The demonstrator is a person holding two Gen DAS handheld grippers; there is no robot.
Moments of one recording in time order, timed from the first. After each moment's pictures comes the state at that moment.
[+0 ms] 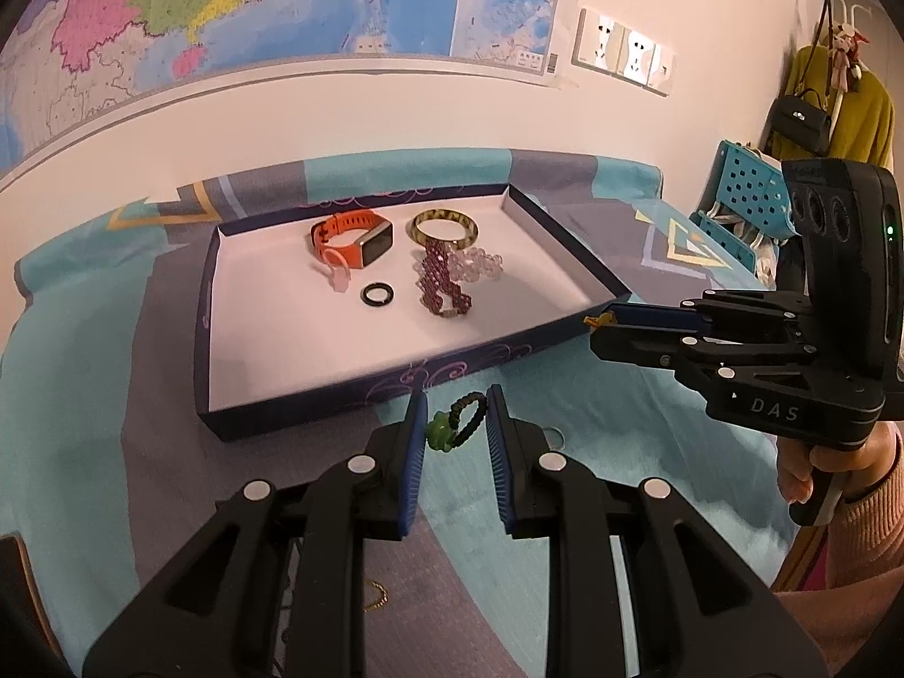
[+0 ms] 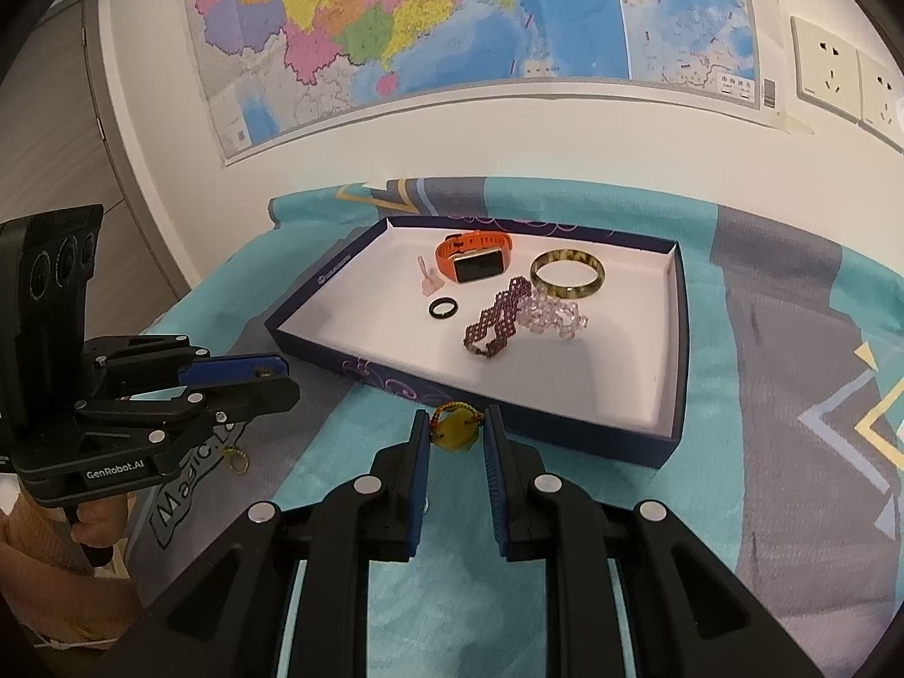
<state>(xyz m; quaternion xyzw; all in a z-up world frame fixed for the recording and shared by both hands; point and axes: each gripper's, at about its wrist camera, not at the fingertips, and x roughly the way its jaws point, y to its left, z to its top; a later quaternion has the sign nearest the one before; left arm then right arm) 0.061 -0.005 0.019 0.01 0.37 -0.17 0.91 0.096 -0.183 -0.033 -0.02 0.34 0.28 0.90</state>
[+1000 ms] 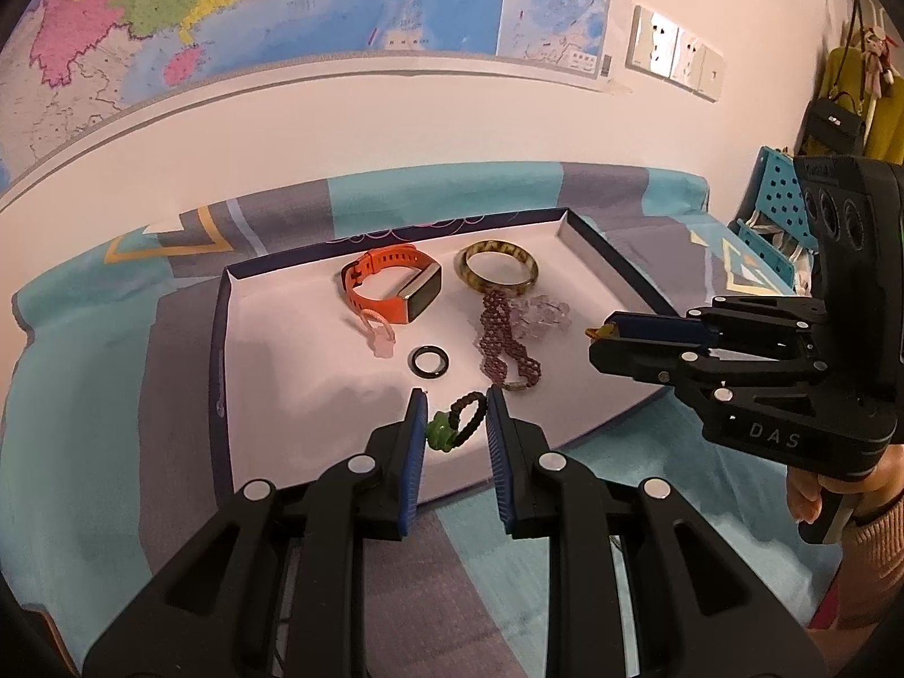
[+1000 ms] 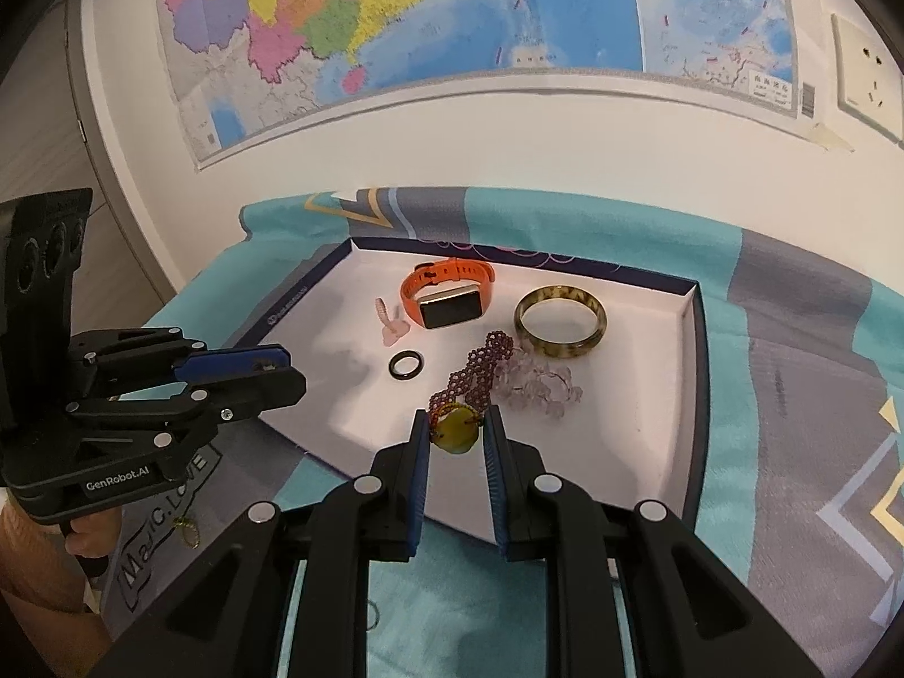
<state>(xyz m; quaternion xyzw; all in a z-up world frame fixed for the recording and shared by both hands) 0.133 -0.001 0.017 0.02 0.38 -0.14 0.91 0.164 -0.162 -0.035 -0.03 0.35 0.28 0.89</state>
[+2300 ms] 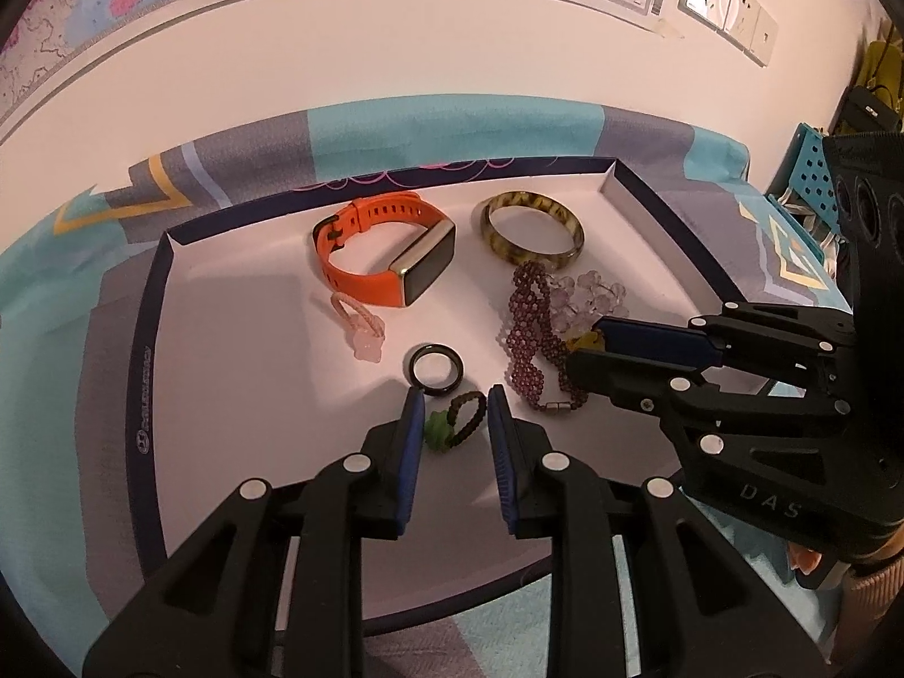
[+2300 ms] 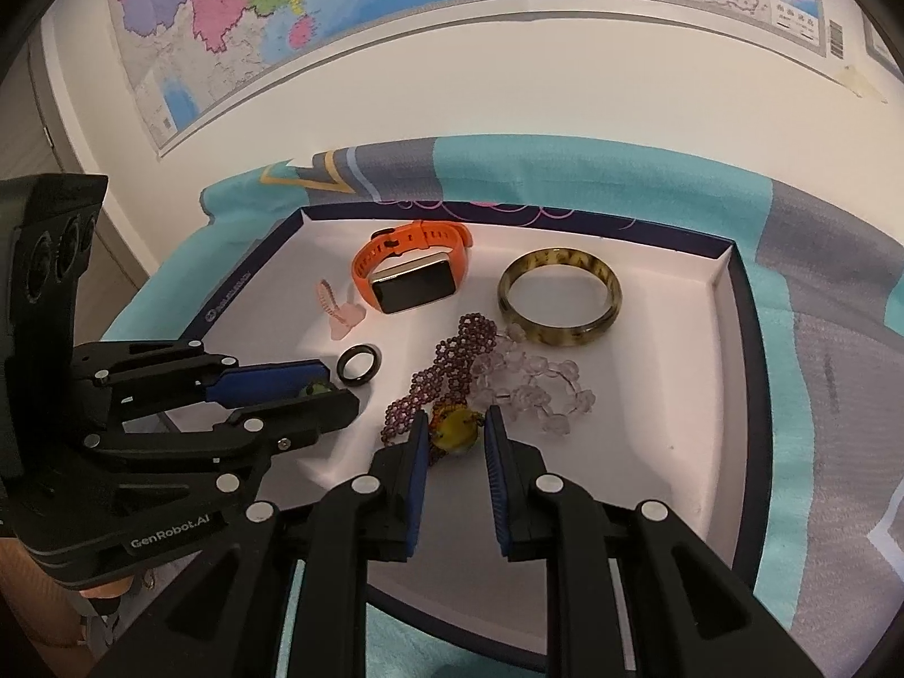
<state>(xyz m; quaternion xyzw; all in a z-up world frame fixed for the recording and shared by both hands) 0.190 -0.015 -0.023 0.02 0.45 -0.13 0.88 0.207 -0.147 -0.064 -0.02 0.40 0.26 0.88</state>
